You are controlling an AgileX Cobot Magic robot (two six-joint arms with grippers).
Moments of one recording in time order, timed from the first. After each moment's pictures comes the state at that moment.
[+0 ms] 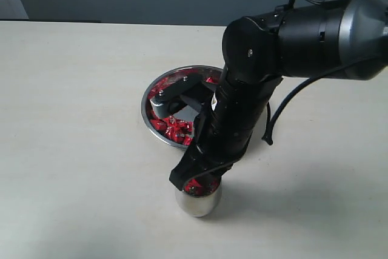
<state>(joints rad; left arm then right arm) -0.03 0.00 0.00 0.22 0.32 -0.06 0.78 1.76 -1.14 0.26 0.93 -0.23</state>
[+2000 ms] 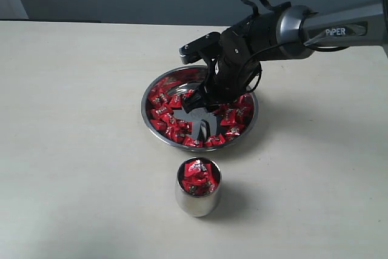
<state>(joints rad) -0.03 0.00 0.00 0.22 0.32 -0.06 0.57 2.12 -1.40 -0.12 0.55 0.05</state>
